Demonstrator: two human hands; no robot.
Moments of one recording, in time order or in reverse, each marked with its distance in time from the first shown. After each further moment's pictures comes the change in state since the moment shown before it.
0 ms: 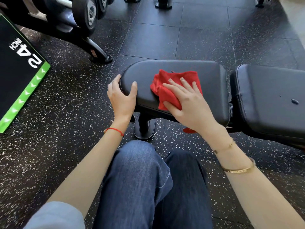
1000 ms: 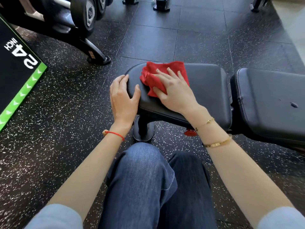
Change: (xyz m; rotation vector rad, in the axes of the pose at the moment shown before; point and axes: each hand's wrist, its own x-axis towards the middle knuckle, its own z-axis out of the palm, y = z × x) left_hand 0.005 -0.004 -0.002 0.168 -0.024 0.247; right_hand 0.065 -0.015 0.014 -0.015 -0.035 -0.025
